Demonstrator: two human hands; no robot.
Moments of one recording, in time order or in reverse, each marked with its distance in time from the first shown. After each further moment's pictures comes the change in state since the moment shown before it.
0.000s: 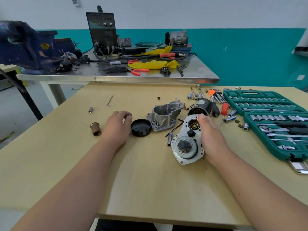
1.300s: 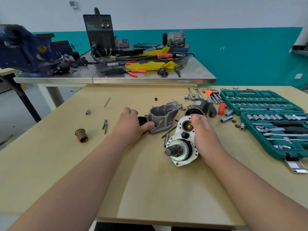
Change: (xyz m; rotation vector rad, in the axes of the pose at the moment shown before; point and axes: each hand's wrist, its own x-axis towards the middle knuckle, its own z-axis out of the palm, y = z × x) left_hand 0.008 0.037 0.023 0.311 -0.153 0.054; right_hand -0.006 -0.007 0.001 -0.122 -0.019 -0.083
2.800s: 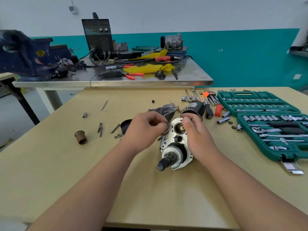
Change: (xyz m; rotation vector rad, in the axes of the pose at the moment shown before) left_hand -0.053 0.064 -0.026 -0.770 -0.091 0.206; right_hand 0.002 0.005 -0.003 -0.019 -0.083 -0.211
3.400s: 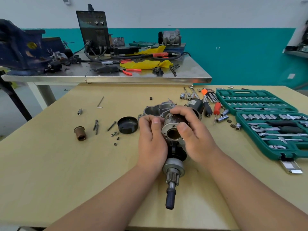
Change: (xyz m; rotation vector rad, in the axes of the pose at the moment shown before) left_hand -0.025 -0.006 0.058 -0.361 0.459 0.004; right_hand -0.005 -0.010 0.000 0.031 -0.198 -0.479
